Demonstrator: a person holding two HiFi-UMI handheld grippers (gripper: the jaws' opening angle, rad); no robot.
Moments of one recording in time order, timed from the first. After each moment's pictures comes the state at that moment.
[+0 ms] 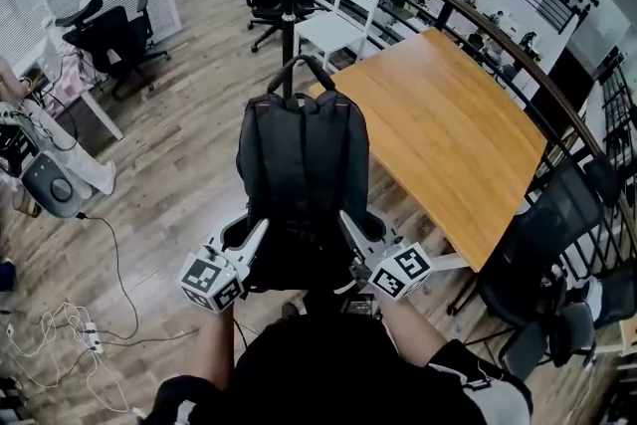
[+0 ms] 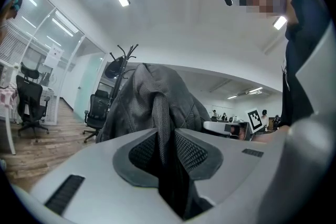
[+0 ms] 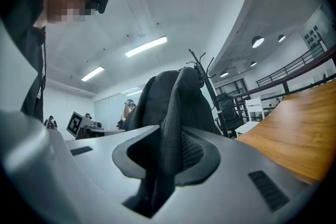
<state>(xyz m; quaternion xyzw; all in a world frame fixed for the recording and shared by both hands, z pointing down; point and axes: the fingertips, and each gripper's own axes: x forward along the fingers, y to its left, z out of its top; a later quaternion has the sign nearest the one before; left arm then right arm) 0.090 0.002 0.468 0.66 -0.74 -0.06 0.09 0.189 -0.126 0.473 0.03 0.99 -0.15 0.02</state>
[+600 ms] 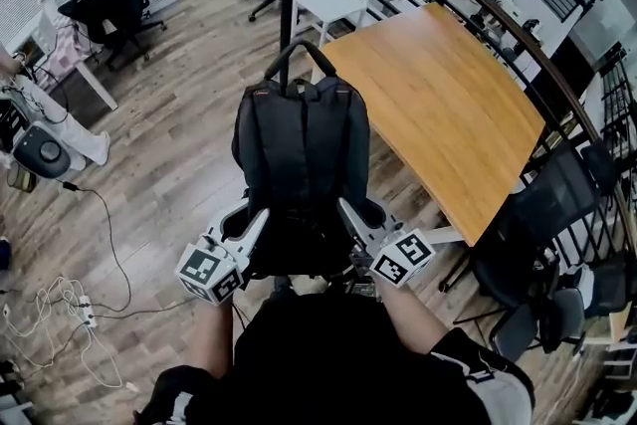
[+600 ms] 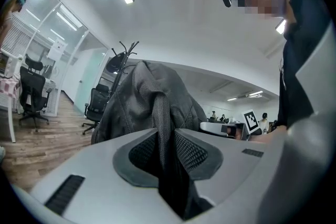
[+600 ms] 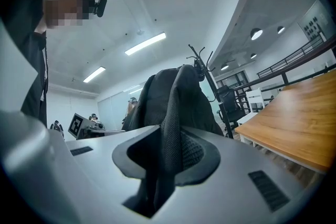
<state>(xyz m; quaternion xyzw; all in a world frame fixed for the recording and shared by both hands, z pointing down) 0.142 0.008 0.483 0.65 -0.74 -0.07 0.12 0.232 -0.121 0.490 0.05 0.98 -0.18 -0.01</state>
